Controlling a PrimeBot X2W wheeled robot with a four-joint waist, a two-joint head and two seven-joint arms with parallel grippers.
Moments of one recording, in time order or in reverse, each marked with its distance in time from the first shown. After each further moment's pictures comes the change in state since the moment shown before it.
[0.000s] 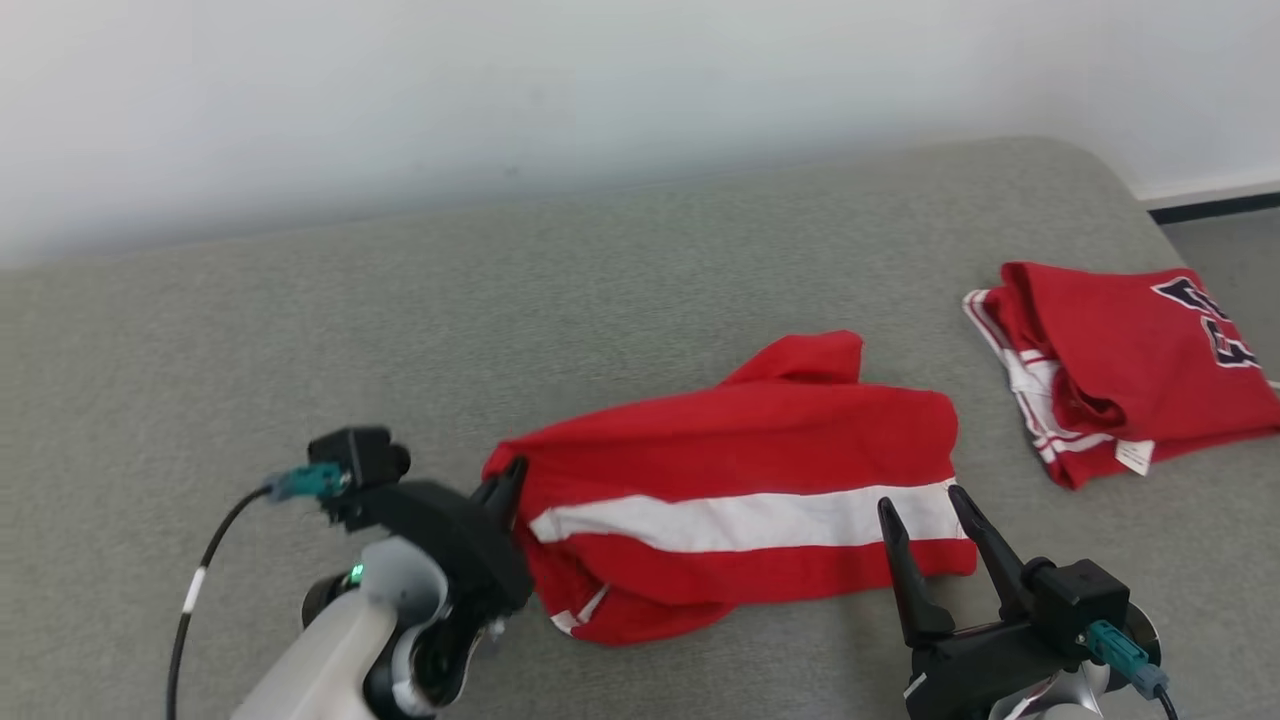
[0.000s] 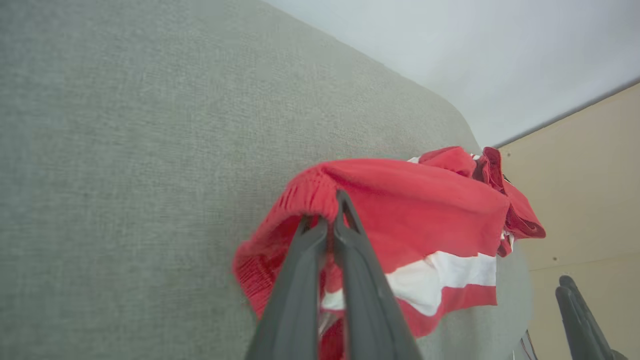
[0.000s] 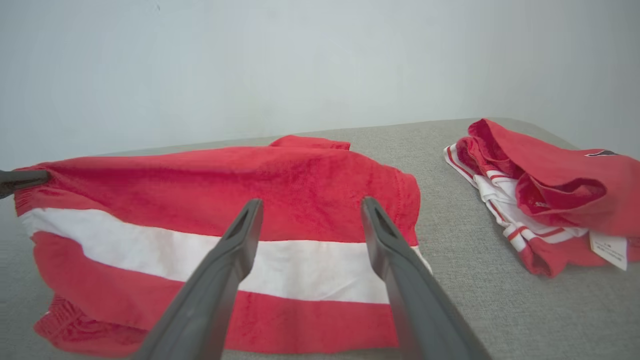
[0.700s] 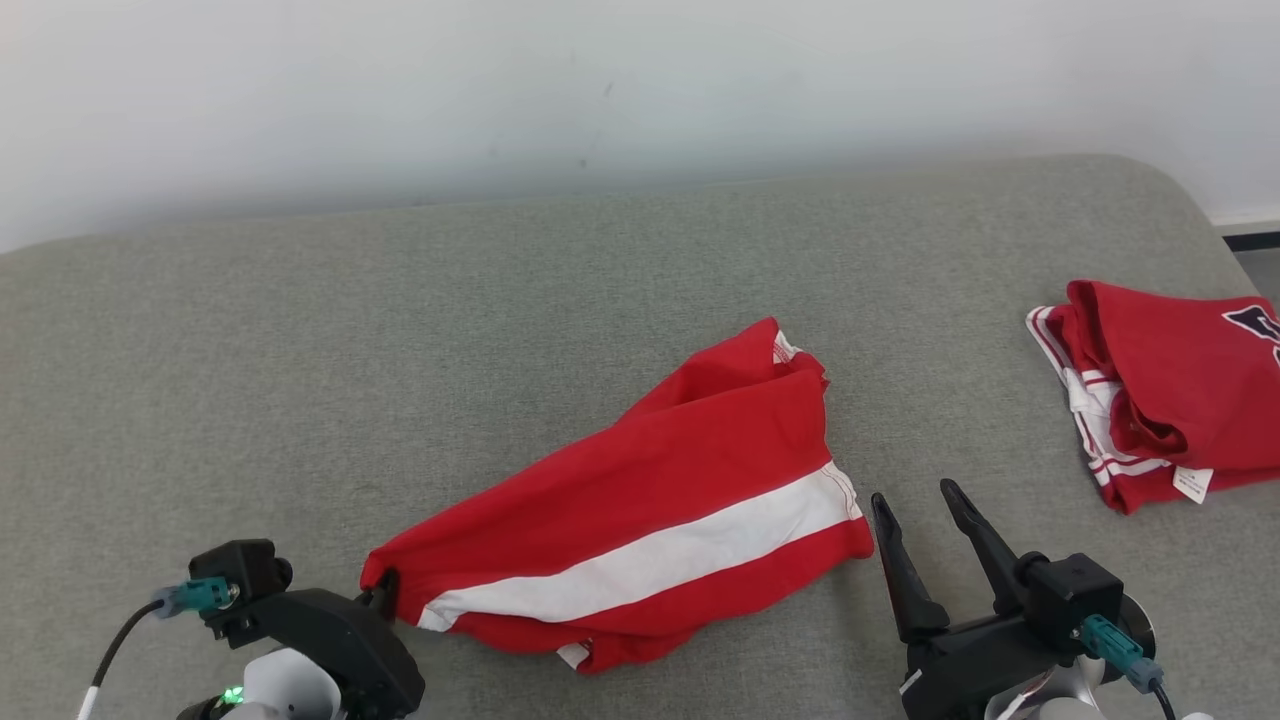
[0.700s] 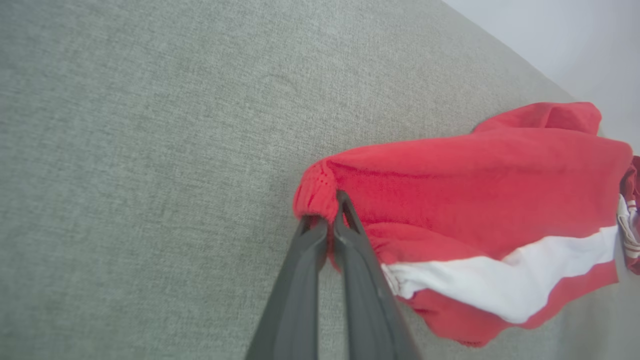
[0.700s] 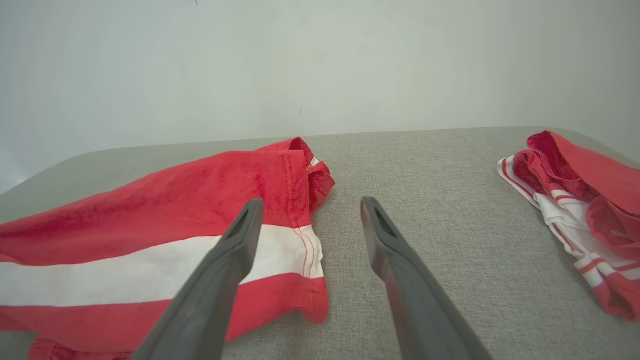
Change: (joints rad) left arm 0.252 0.207 0.054 -0.199 -0.002 0.172 0.028; right arm -0.009 -0.004 0.016 0.000 -0.005 0.000 0.000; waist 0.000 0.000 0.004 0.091
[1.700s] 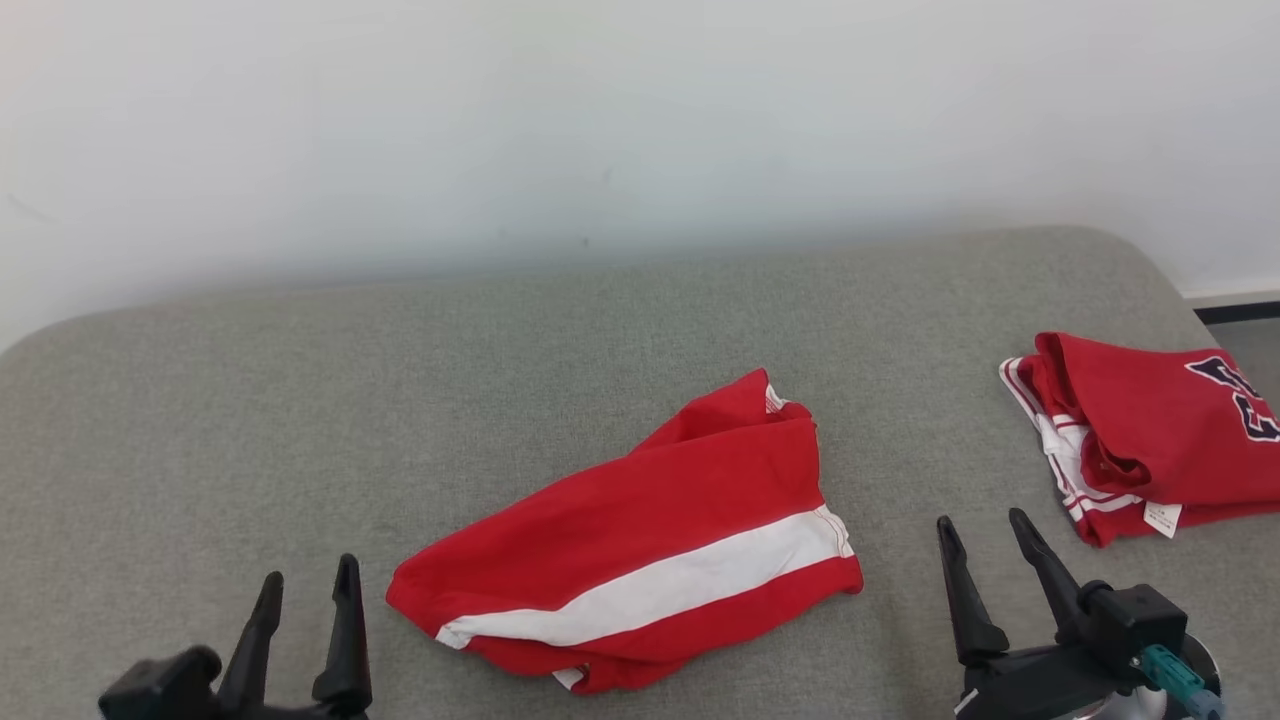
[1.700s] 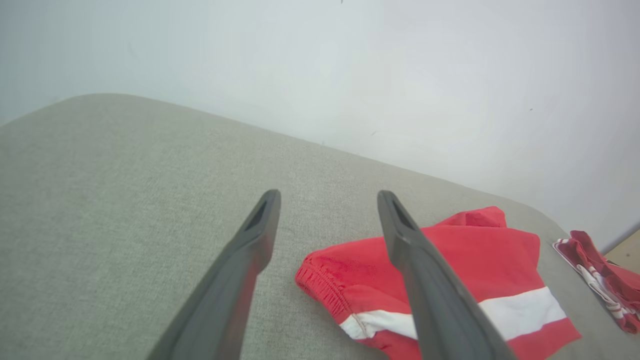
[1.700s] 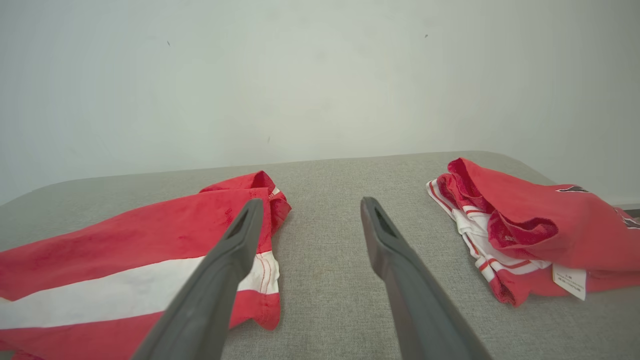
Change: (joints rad) left arm 0.248 -0.066 0.226 -0.139 0.345 -0.128 -0.339; right arm 0.064 -0.014 -0.096 -0.012 -0.009 0.000 0.000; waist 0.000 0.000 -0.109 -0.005
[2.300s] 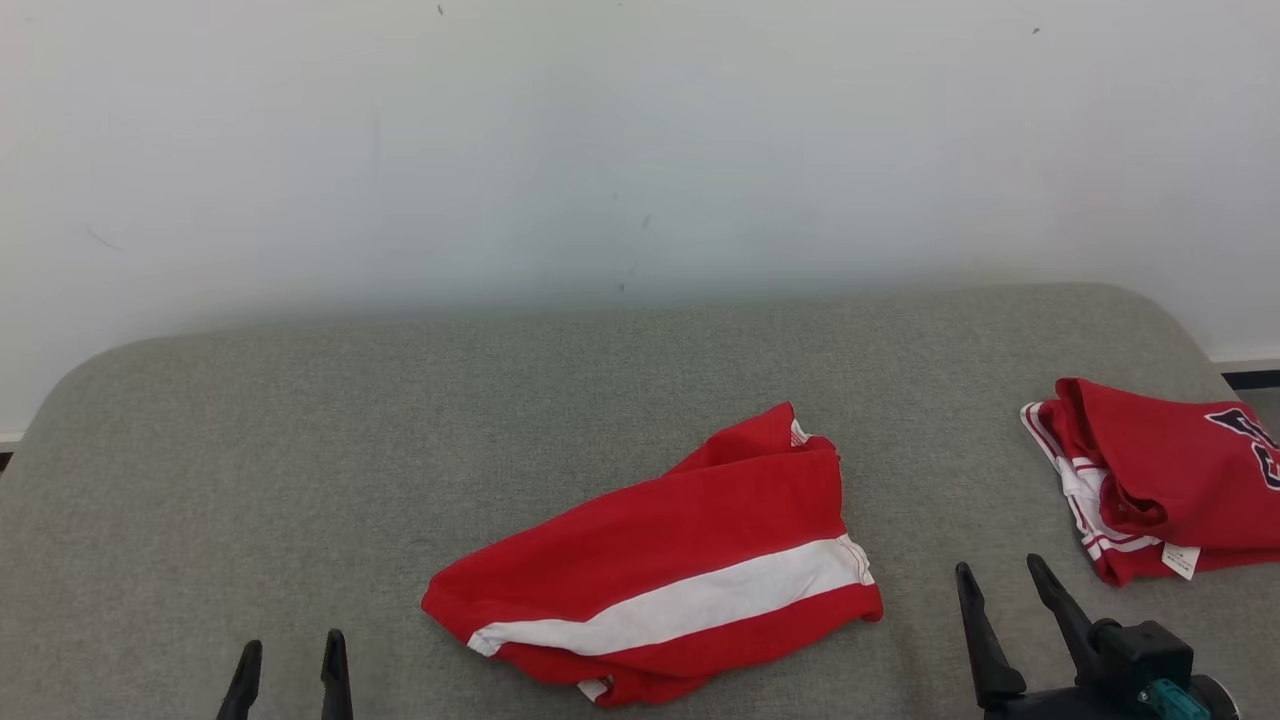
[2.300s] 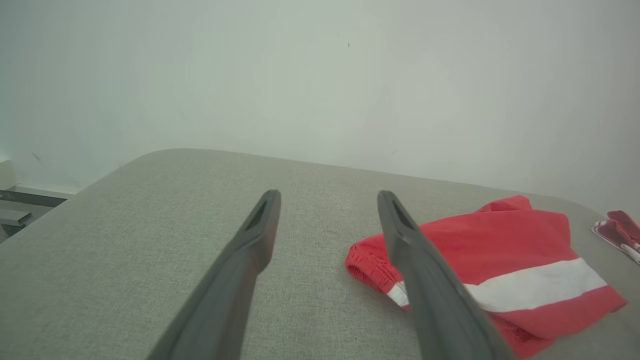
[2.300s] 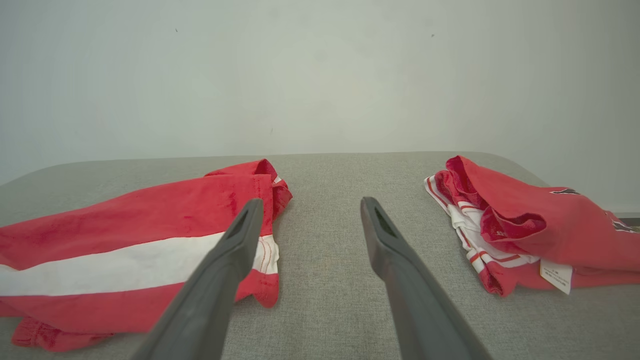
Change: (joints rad) left arm 0.210 -0.237 0.339 -0.048 0.479 -0.250 -0.002; right arm 0.047 -0.024 -0.019 0.026 -0.013 0.000 0.000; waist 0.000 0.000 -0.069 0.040
